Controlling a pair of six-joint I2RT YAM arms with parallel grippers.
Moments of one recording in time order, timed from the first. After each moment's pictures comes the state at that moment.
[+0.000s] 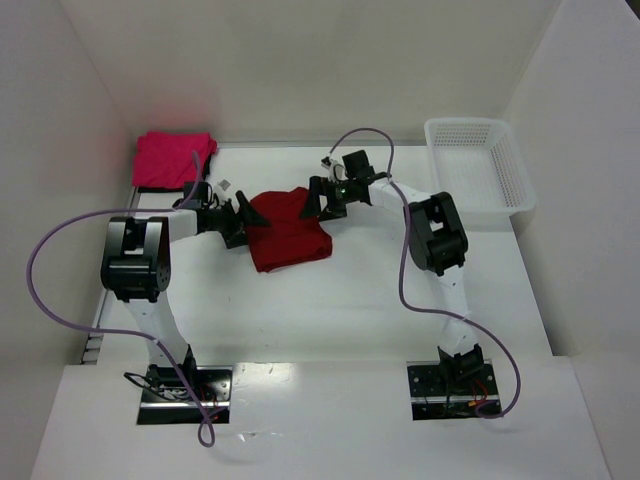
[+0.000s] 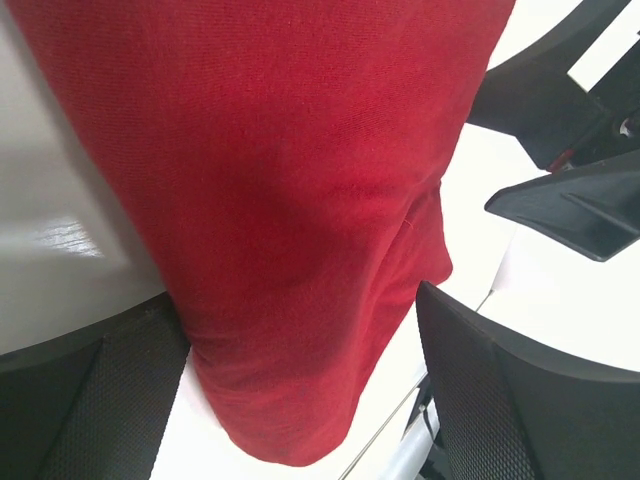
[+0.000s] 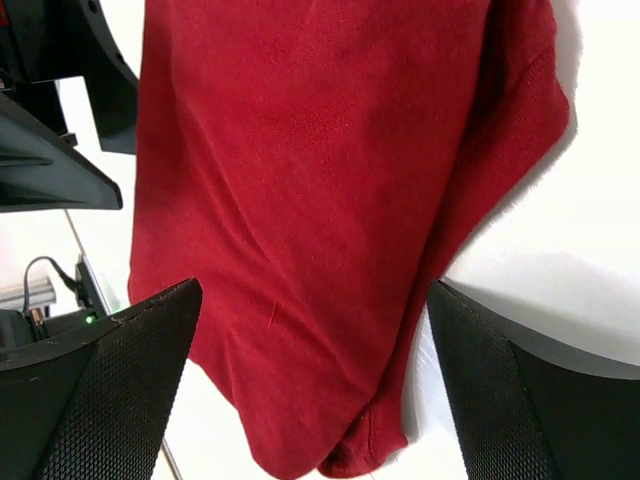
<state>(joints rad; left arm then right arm) 0.02 1.92 1.07 -0.08 0.74 -0.60 0.40 2.32 1.73 -0.26 -0.73 0.34</state>
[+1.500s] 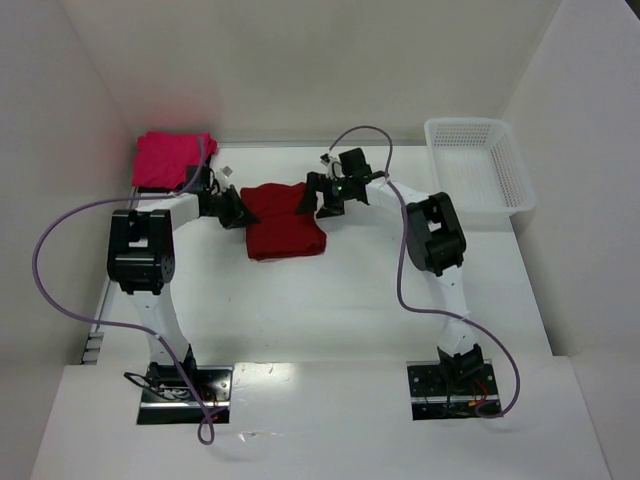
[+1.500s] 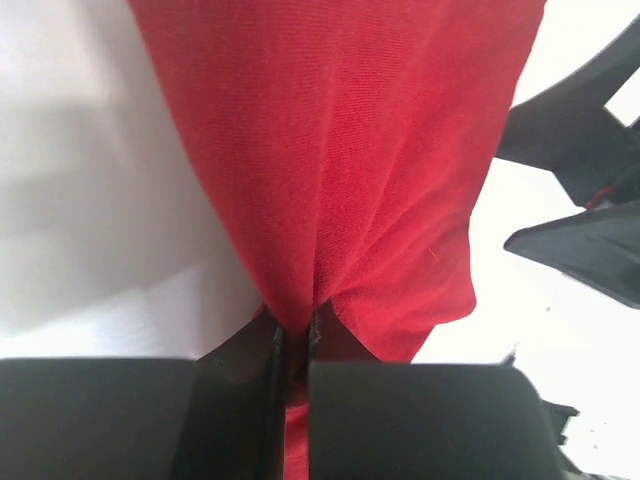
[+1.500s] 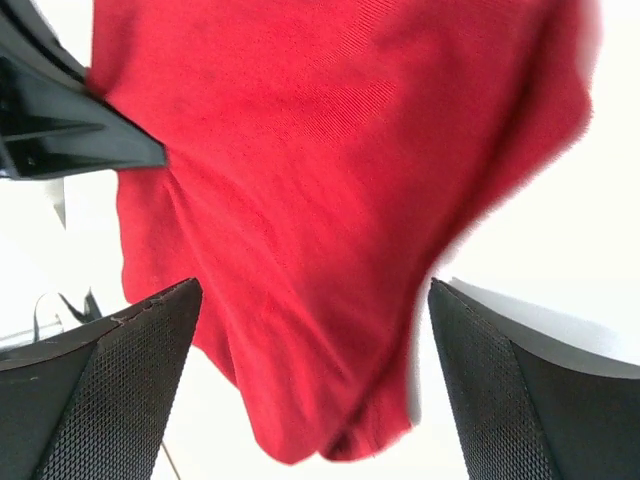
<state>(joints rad) 0.02 1.99 1.26 -0.23 0.66 -0.49 0.41 2.33 1.76 -0.24 -0.68 0.42</state>
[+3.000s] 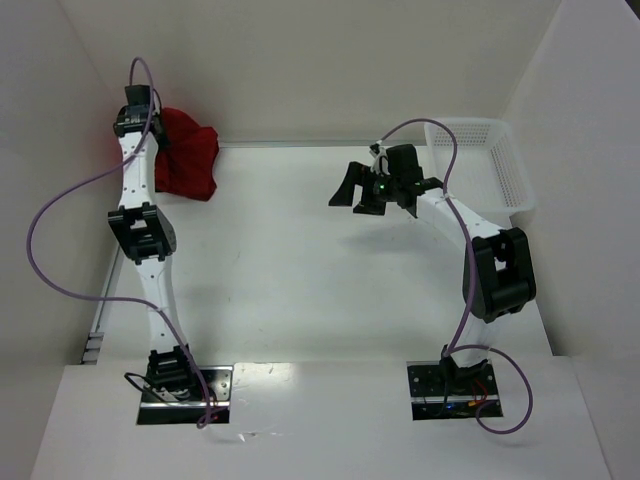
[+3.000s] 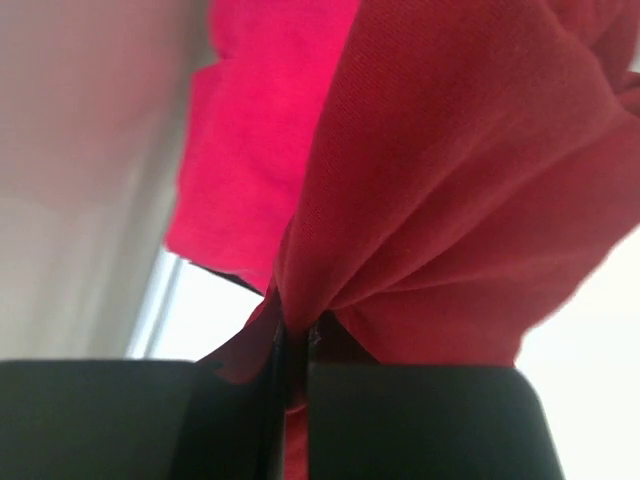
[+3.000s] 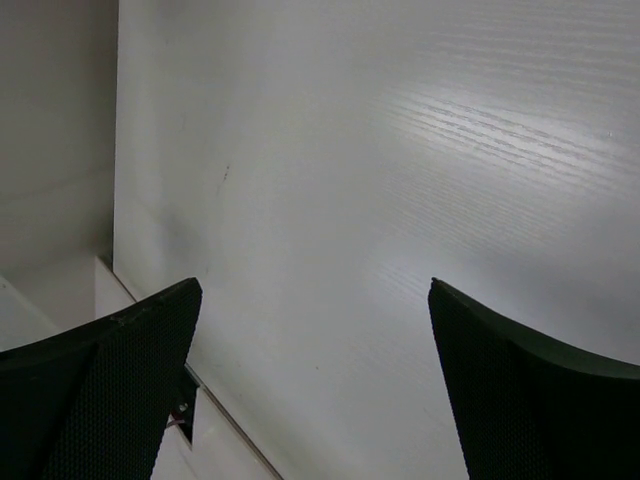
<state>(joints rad) 0.22 2.56 2.75 -0.92 -0.21 -0.05 0.30 1.74 1.30 -0.25 -0.53 0.52</state>
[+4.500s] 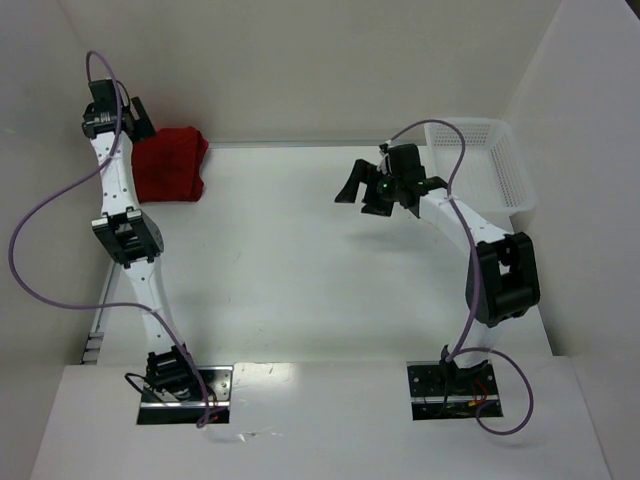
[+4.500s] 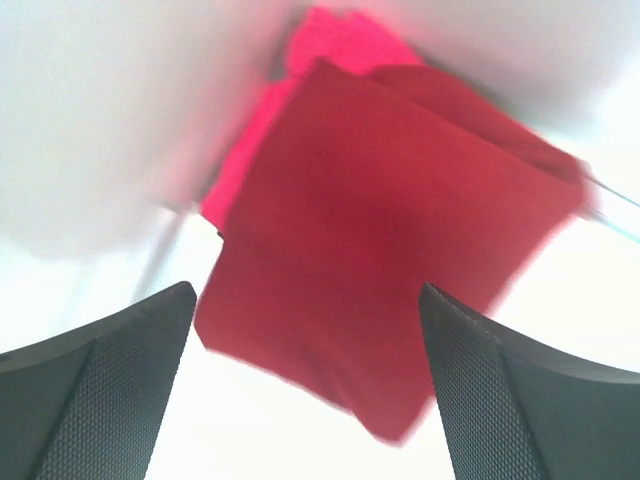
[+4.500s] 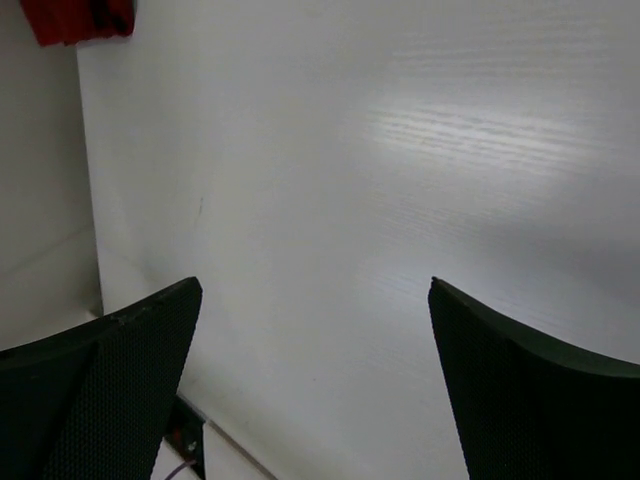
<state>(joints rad) 0.33 2.57 2.86 -0.95 -0.16 -0.16 0.30 1.71 1.29 -0.30 -0.41 0.60</state>
